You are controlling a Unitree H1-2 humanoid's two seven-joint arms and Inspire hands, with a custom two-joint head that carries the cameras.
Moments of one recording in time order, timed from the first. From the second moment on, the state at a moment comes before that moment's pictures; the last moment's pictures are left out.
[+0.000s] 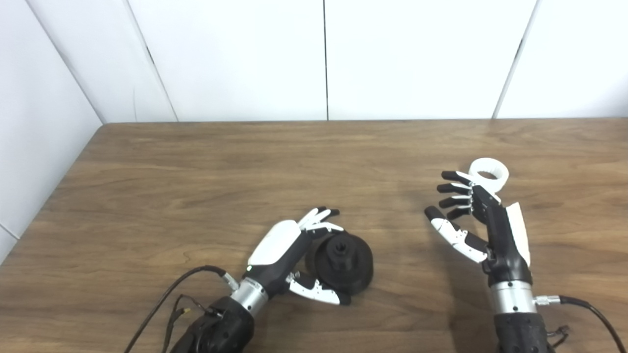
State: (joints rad) left arm -0.03 0.25 -0.37 -0.19 0.55 -0.02 -0.16; right arm 0.02 -0.03 0.05 -0.24 -0.41 -0.03 -0.12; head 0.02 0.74
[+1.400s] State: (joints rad) left arm -0.04 0.24 -0.38 -0.19 0.63 0.01 -0.21; right arm 0.01 -0.03 0.06 -0.26 -0.43 0.00 -0.12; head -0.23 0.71
